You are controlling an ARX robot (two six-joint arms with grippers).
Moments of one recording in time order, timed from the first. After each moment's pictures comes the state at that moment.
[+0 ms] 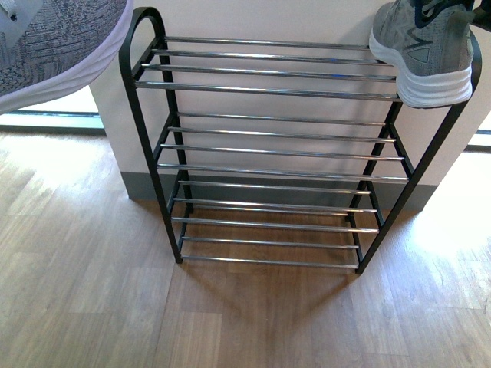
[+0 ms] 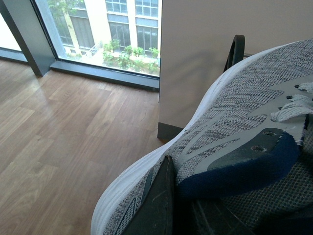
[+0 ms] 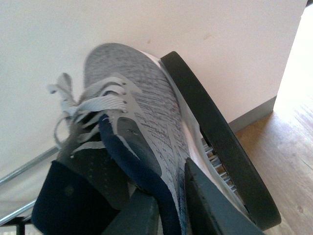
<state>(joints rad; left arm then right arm) -0.34 0.87 0.41 0.18 -0.50 -0.19 -0.08 2.03 1.51 0.08 0.24 0.58</state>
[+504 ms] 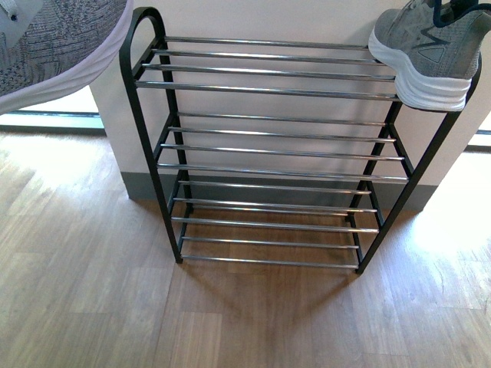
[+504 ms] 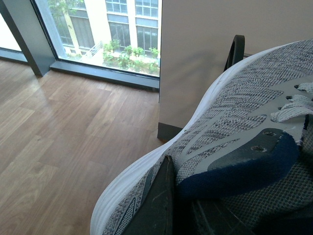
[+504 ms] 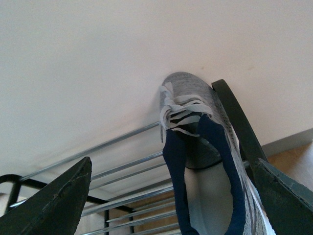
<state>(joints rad) -0.34 0.87 0.41 0.18 -0.50 -0.19 -0.10 1.80 1.33 0.19 0.06 0.51</state>
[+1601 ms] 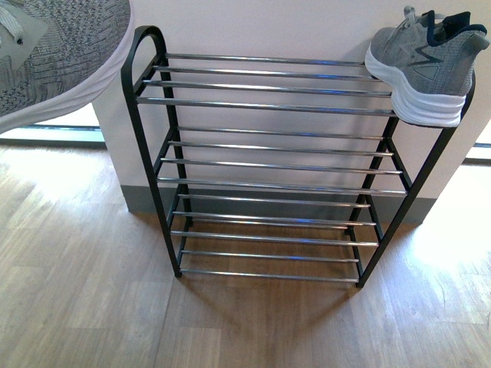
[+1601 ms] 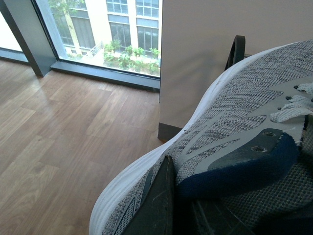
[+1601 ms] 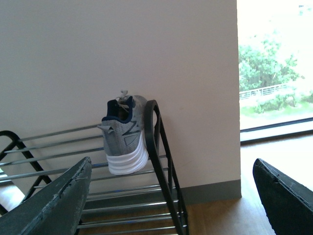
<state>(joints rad) -0.34 0.87 0.41 0.18 -0.50 -0.19 -0.73 0.94 0.27 0.77 -0.56 0.26</state>
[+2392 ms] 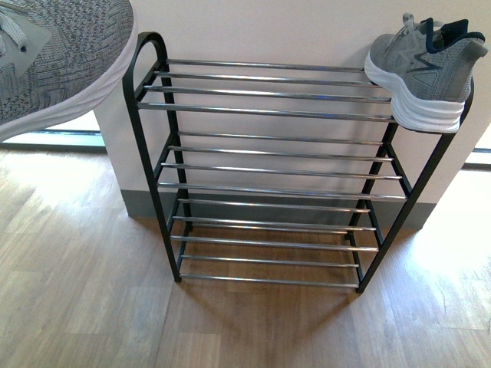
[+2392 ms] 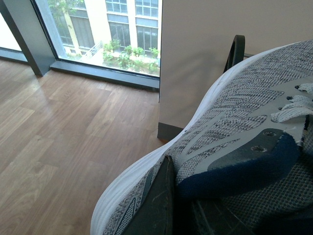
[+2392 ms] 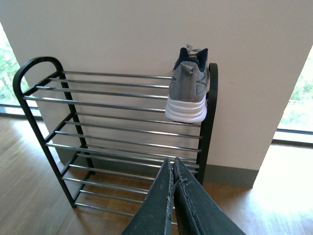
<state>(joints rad) -0.34 0.87 0.41 0.18 -0.50 -0.19 -0.22 0.36 0.06 0.30 -0.21 0.01</state>
